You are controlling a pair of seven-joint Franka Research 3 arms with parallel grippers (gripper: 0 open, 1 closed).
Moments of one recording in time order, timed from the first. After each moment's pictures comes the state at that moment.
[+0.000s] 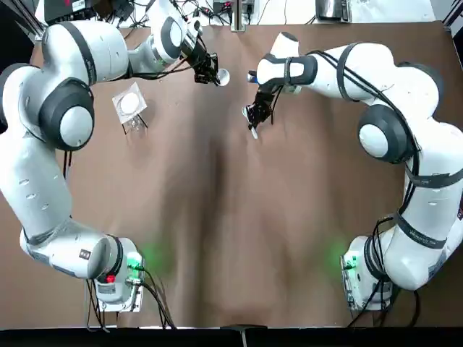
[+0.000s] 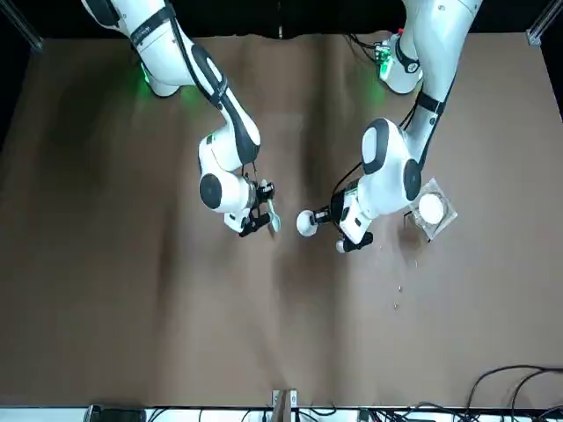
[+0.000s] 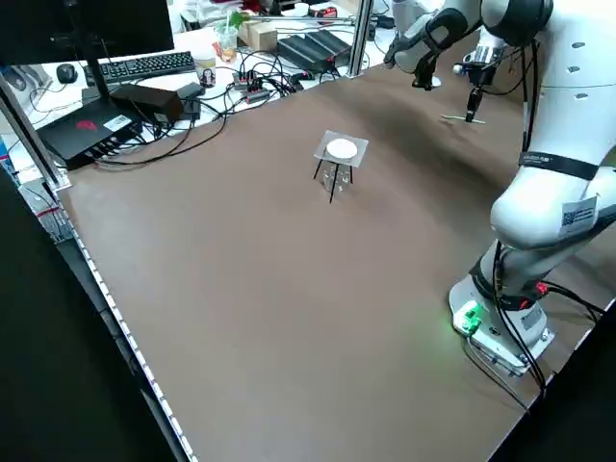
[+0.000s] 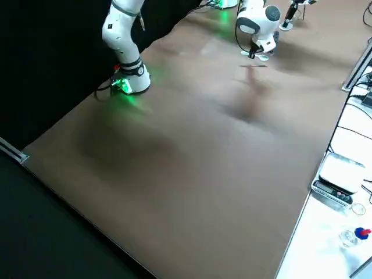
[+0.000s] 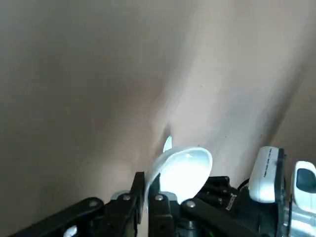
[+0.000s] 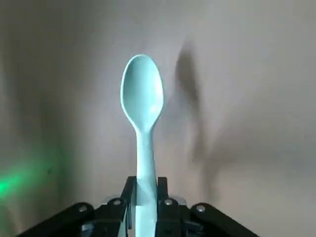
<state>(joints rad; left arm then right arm) -0.29 0.46 -0.25 -1.80 -0.67 2.37 -0.33 0.59 0.65 0.05 -1.74 0.59 2.28 -0.09</state>
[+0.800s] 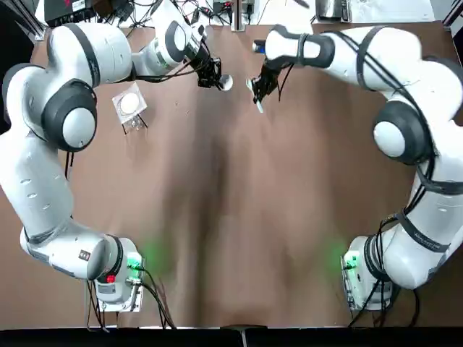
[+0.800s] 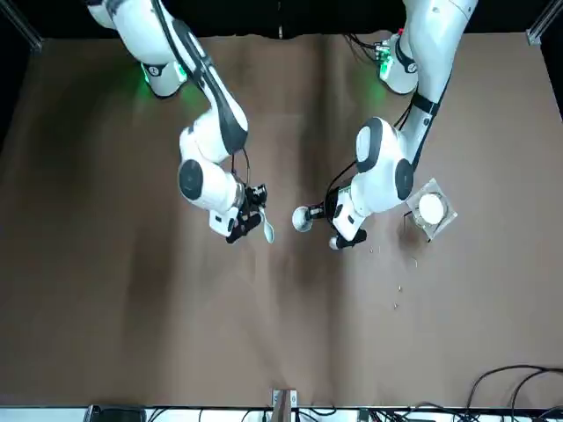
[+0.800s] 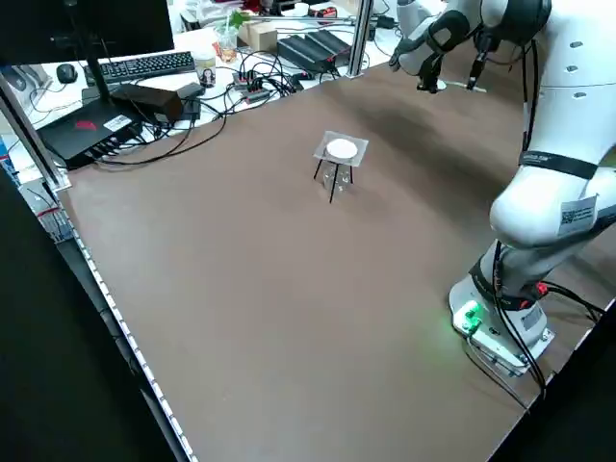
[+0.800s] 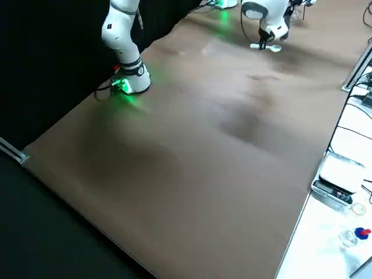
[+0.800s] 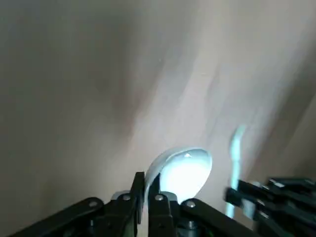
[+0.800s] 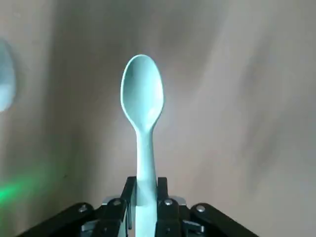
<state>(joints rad) -0.31 0.47 -0.25 -1.80 -0.68 2.37 -0.33 0.56 0.51 0.02 -1.69 0.51 2.17 -0.08</state>
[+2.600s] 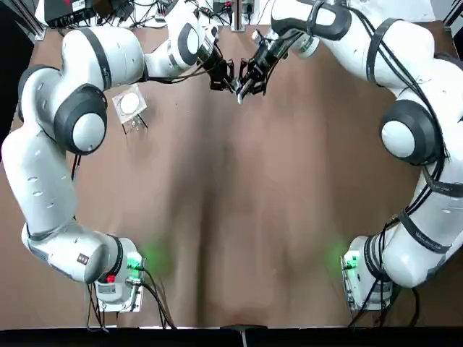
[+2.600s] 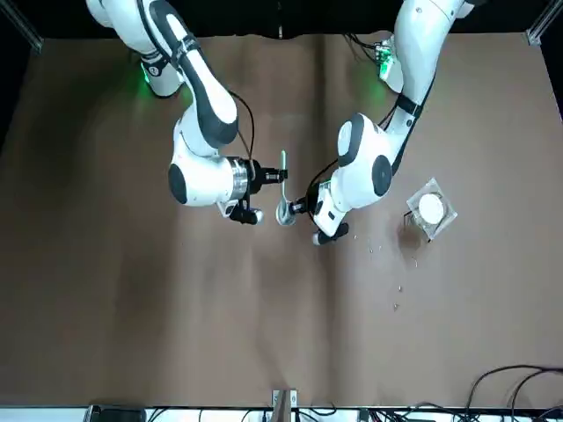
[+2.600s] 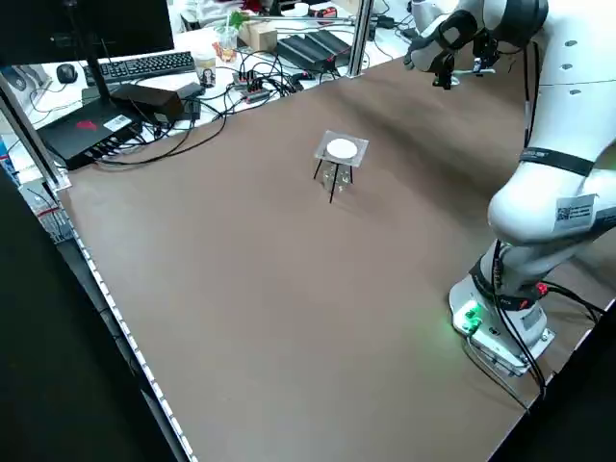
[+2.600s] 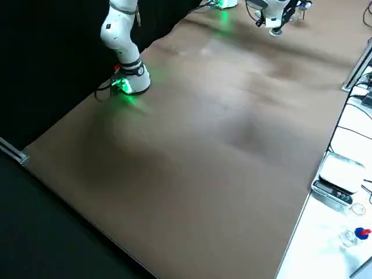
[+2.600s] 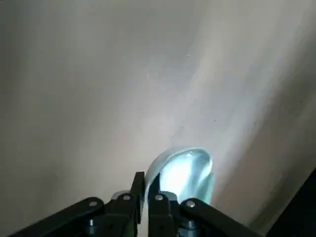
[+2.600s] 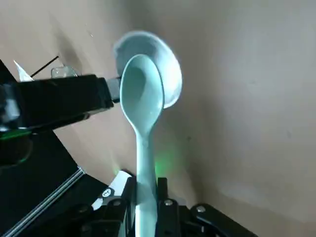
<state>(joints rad) -0.39 0.52 -0.25 -1.73 -0.68 2.37 -0.47 0.51 0.49 0.08 -1.63 0.90 1.99 0.30</state>
